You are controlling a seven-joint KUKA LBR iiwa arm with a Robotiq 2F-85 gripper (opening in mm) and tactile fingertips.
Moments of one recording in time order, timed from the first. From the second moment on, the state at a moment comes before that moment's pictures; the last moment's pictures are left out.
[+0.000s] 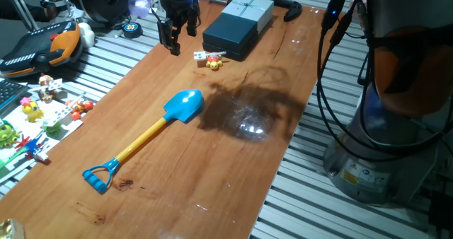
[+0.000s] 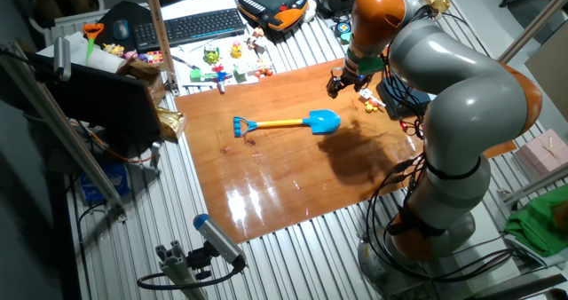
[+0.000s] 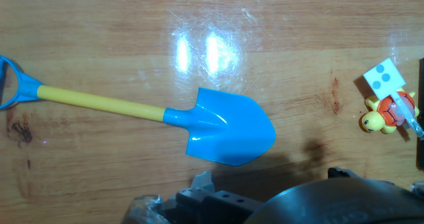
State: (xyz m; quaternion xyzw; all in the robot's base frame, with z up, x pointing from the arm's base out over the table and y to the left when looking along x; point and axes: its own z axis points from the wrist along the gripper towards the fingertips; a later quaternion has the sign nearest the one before) arm 0.515 0.001 0.236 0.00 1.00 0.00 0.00
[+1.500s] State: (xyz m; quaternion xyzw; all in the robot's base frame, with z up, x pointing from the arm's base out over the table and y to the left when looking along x) arm 0.515 0.001 0.236 -0.07 0.99 -0.05 -0.10
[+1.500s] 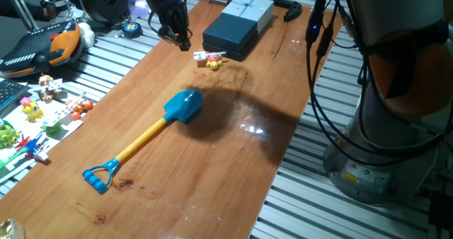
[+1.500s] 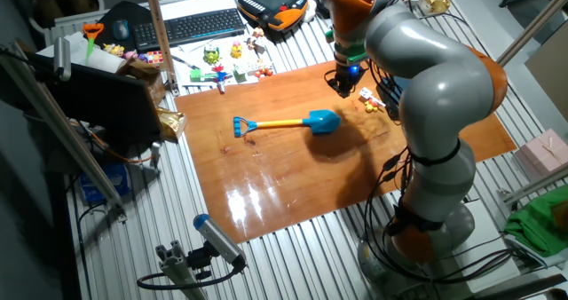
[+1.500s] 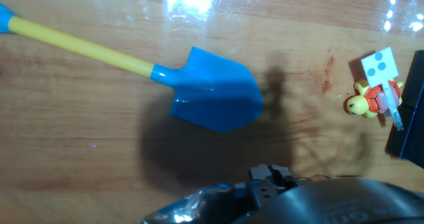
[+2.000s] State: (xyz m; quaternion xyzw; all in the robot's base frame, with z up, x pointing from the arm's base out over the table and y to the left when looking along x) arm 0.515 0.001 0.236 -0.07 0.99 -0.05 -0.10
